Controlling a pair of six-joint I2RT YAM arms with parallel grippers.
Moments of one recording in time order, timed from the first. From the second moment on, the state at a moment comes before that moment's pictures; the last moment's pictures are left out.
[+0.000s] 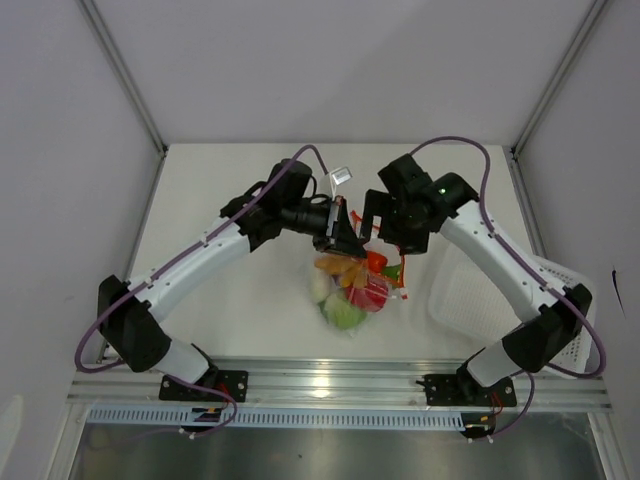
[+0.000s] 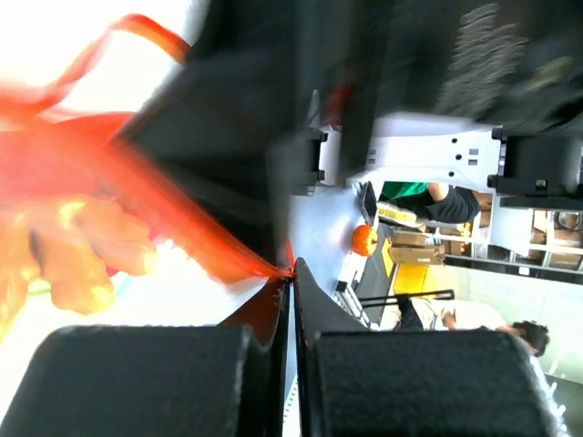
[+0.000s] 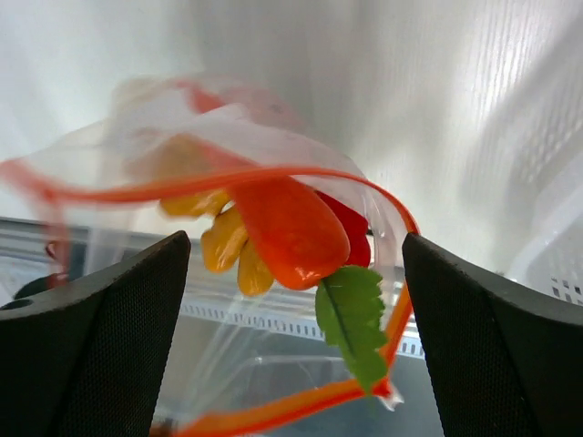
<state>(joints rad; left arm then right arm) -0.70 1.49 1.39 -0.49 0.79 -0.76 0.65 1.54 1.63 -1.19 0.04 0.75</state>
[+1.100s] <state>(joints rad) -0.66 1.55 1.31 -0.48 0.76 -0.78 -0.40 1.13 1.16 -1.24 0.06 0.55</state>
